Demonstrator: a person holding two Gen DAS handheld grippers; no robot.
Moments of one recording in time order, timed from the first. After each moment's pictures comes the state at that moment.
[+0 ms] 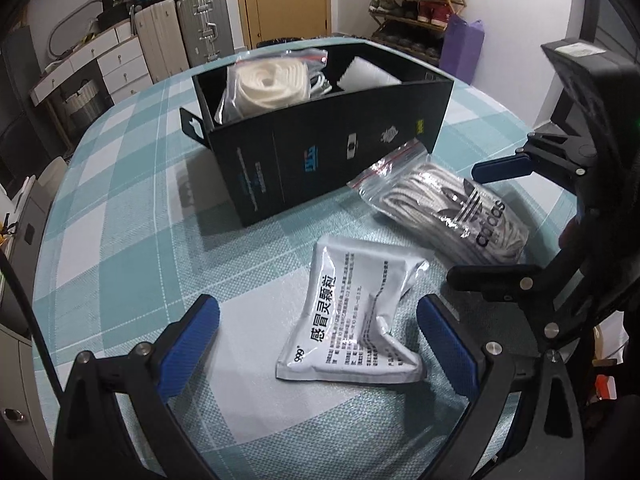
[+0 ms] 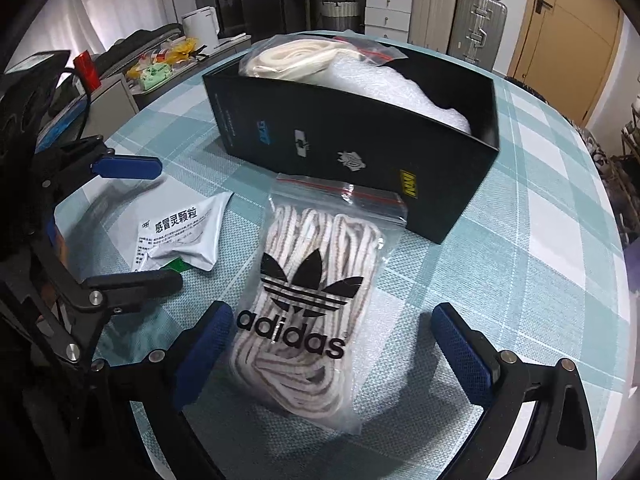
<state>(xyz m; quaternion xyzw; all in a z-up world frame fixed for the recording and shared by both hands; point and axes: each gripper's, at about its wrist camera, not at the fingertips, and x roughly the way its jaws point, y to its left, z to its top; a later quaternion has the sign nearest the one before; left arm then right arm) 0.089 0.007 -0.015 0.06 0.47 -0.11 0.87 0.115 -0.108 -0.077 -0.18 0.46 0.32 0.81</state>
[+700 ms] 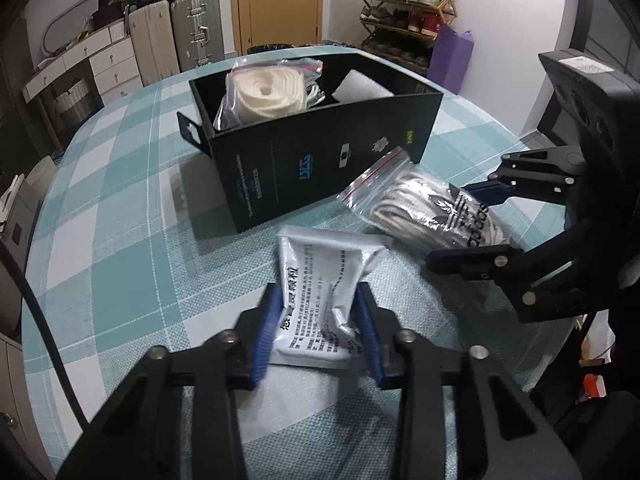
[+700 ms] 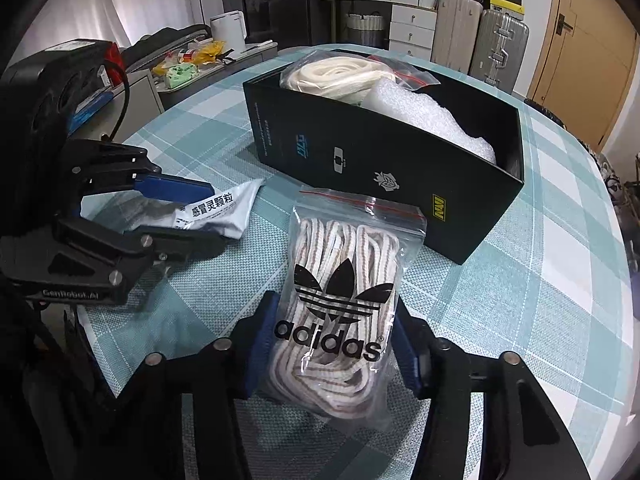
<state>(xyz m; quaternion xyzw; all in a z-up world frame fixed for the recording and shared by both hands) 0.085 0.015 -0.008 0.04 0.45 -0.14 0.88 0.102 -0.103 -0.070 -0.19 0.43 0.36 0.81</state>
